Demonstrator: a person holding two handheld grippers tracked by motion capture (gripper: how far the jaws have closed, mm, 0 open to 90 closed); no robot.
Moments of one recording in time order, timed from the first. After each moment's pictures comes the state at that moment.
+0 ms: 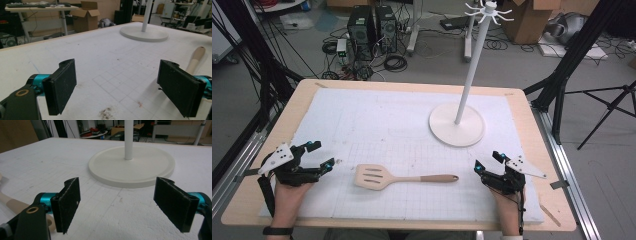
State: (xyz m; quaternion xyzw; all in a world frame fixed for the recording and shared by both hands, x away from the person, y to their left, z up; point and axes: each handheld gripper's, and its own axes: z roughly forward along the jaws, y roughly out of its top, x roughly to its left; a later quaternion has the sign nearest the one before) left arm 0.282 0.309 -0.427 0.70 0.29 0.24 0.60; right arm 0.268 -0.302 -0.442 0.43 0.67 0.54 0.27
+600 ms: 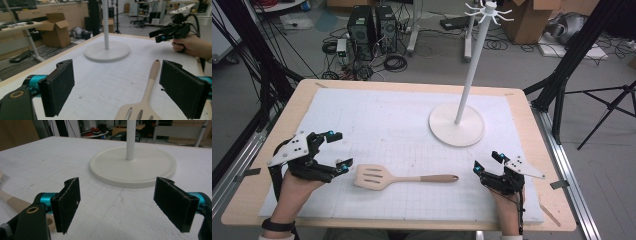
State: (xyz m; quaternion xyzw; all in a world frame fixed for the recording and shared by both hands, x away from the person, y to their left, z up) left arm 0.279 0.241 -0.364 0.74 0.17 0.19 0.62; right arm 0.268 -0.300 -0.443 0.42 0.68 0.54 0.27
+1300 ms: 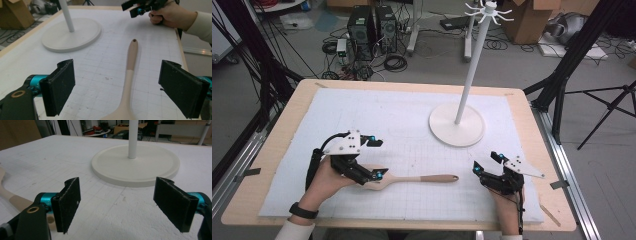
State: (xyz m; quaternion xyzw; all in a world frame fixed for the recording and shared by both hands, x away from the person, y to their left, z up) left arm 0.302 0.153 -0.364 0.84 0.09 0.11 0.53; right arm 0.269 -0.299 -0.444 0.42 0.68 0.54 0.27
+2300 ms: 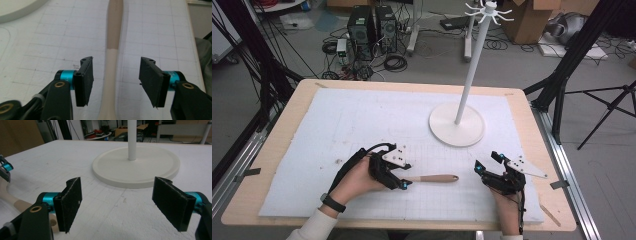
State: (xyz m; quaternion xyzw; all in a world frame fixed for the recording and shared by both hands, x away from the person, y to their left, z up) left arm 0.316 0.074 -0.404 0.93 0.04 0.03 0.36; right arm 0.269 -0.304 -0.444 0.43 0.67 0.56 0.25
